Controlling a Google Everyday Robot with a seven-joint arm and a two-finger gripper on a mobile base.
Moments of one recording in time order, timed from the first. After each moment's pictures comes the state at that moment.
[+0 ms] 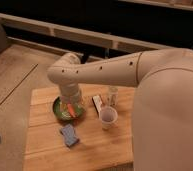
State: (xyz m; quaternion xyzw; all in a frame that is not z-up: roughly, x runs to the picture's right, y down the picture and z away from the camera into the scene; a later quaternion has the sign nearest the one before) arm -0.109 0.081 0.717 -0.24 0.21 0.64 0.70
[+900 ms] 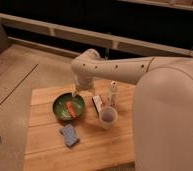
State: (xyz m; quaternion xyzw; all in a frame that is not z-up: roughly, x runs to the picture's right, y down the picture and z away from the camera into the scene) arm -0.070 0.027 0.798 -0.24 0.12 0.63 0.73
